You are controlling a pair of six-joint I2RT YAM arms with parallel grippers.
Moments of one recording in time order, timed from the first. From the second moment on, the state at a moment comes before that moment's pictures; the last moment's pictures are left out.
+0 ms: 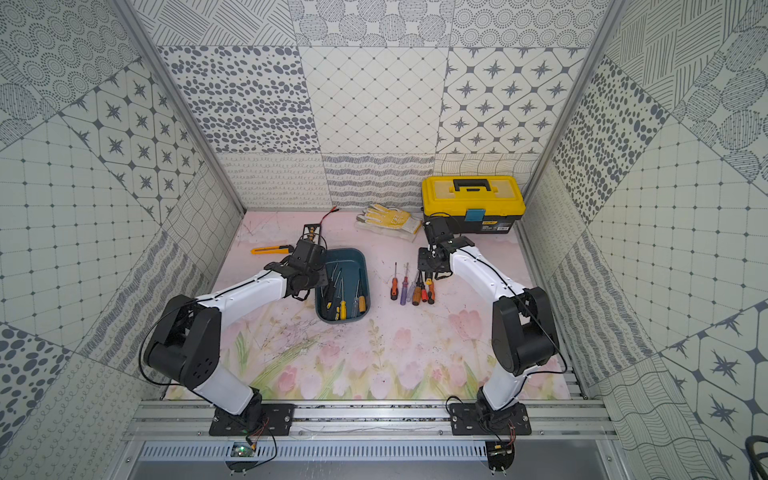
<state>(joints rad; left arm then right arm) -0.35 1.64 1.05 -0.37 -0.23 -0.48 0.34 1.70 1.32 -0.67 0.09 0.37</state>
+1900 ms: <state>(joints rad) -0.35 1.64 1.05 -0.37 -0.23 -0.48 0.28 1.91 1.28 -0.71 0.06 0.31</state>
